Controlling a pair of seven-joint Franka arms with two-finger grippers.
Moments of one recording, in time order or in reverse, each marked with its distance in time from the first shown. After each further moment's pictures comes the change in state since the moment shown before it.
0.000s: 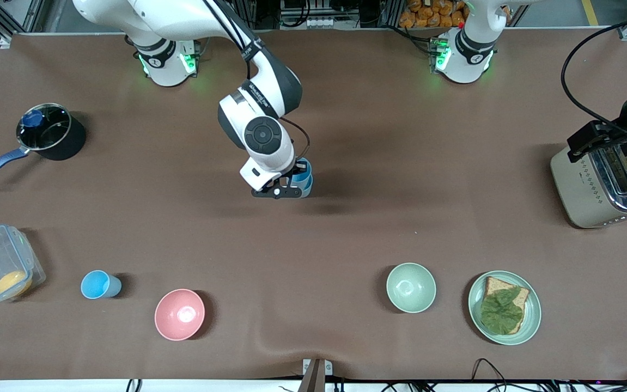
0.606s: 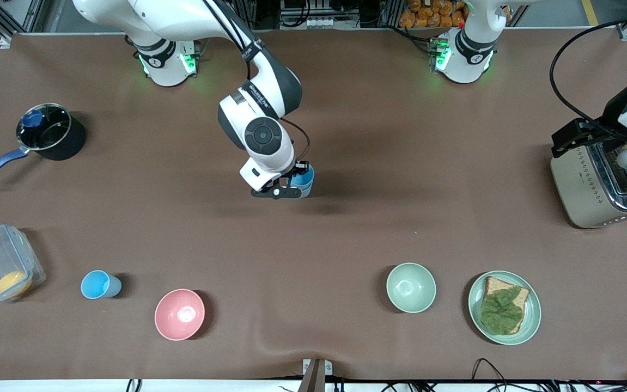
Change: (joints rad) left arm -0.009 0.000 -0.006 -0.015 -0.041 -0.043 0.000; right arm -0.009 0.000 -0.005 0.006 0.000 -0.015 0.006
